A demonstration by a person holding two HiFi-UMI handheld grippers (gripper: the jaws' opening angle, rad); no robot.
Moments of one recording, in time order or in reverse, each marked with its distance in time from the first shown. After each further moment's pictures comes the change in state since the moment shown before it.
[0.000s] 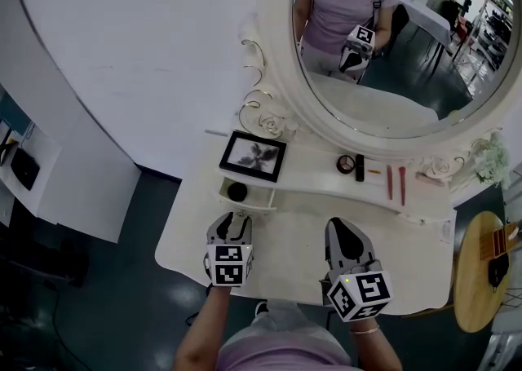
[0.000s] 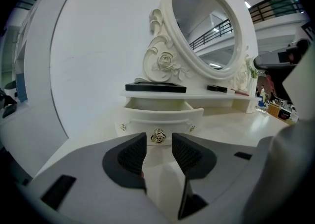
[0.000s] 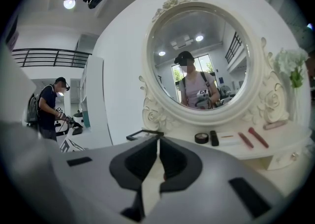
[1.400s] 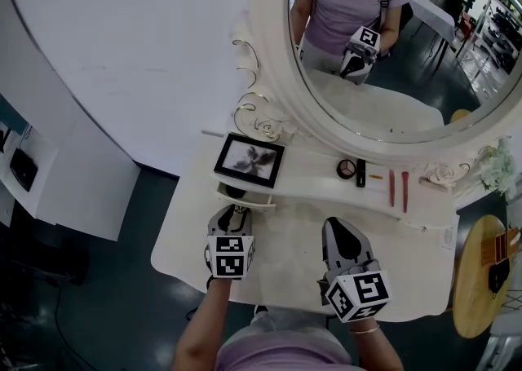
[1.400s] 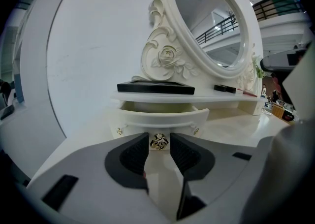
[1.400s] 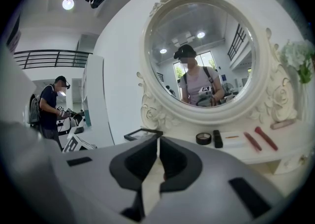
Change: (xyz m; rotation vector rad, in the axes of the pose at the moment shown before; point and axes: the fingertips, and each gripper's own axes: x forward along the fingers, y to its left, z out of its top) left arm 0.036 0.001 0.017 -0.004 0.021 0.011; right arm 0.024 -0.012 -0.002 0.001 0.025 0.034
